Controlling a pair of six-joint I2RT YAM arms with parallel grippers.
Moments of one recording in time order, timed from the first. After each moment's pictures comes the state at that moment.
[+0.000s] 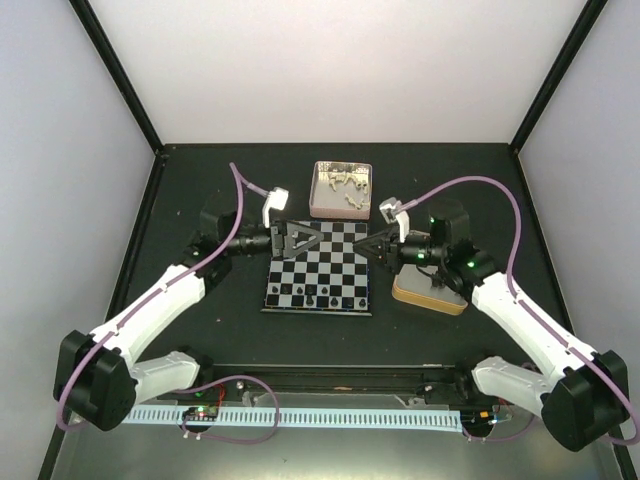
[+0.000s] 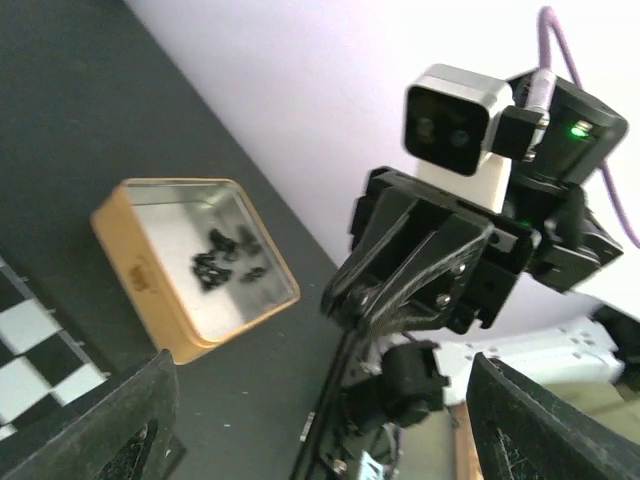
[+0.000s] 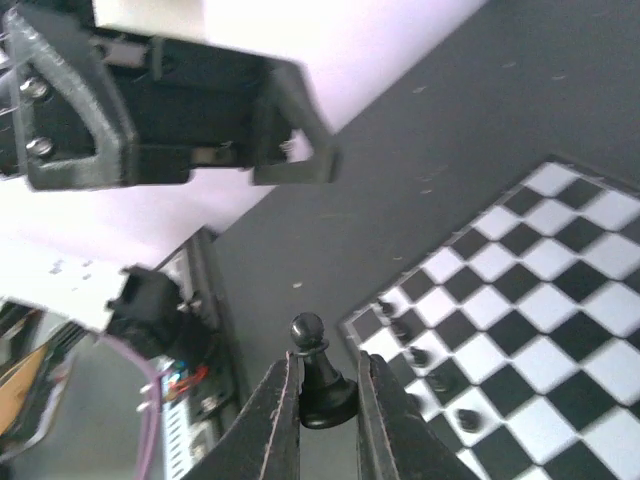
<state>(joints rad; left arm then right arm) -0.43 1.12 0.77 0.10 0.87 -0.66 0.46 1.07 0.79 -0.17 -0.78 0.28</state>
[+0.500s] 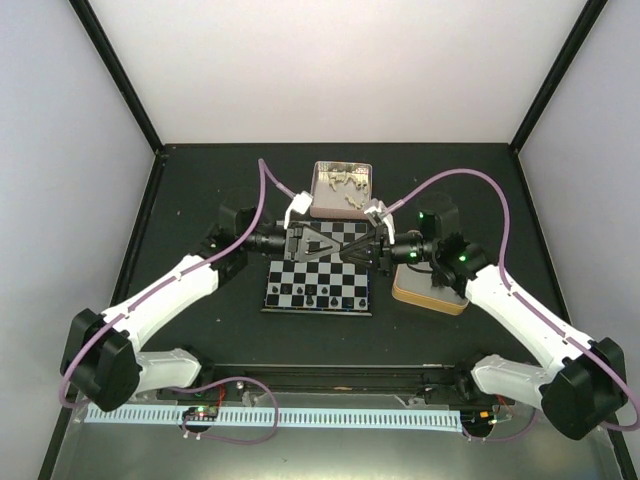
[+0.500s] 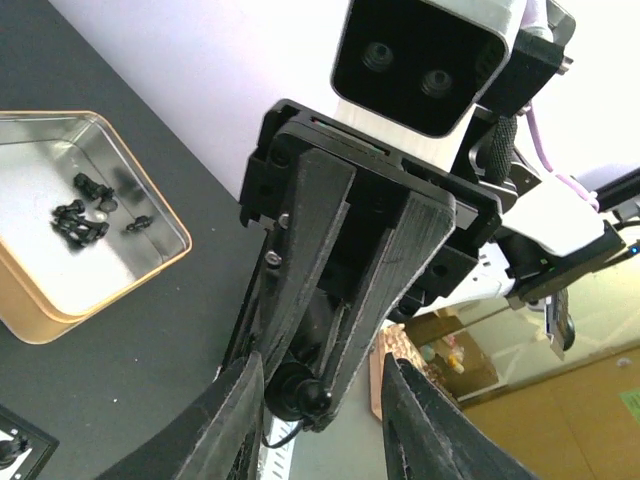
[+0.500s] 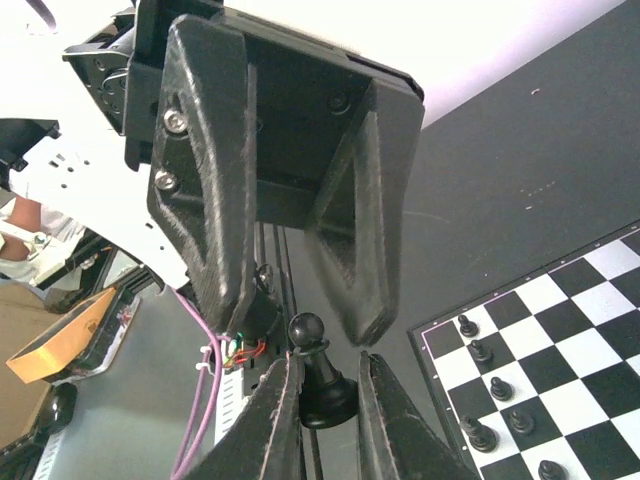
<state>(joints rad) -0.55 1.23 0.86 0.16 1.06 -0.74 0.54 1.12 0.87 -0.15 -0.96 0.22</state>
